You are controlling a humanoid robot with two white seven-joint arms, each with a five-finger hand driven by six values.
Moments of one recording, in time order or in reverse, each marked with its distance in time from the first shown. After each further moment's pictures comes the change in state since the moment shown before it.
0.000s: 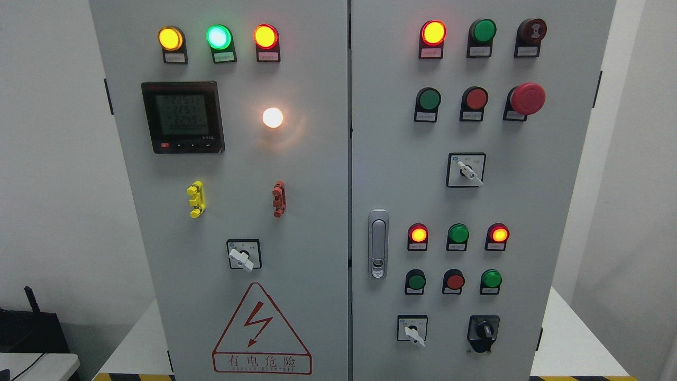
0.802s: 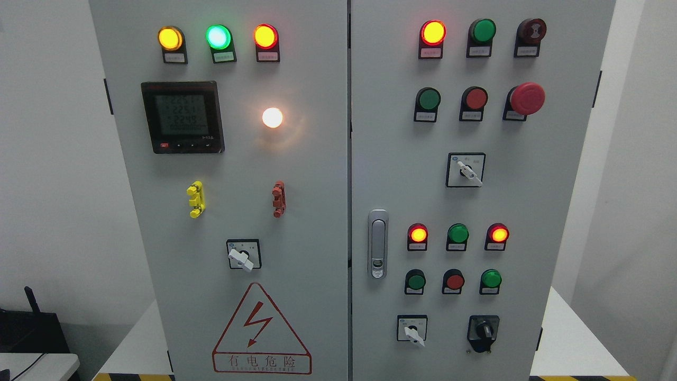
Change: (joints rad) left arm -0.085 0.013 -0.341 0.418 -0.026 0.264 0.031; right arm 0.000 0.000 0.000 0.000 0.000 0.000 0.000
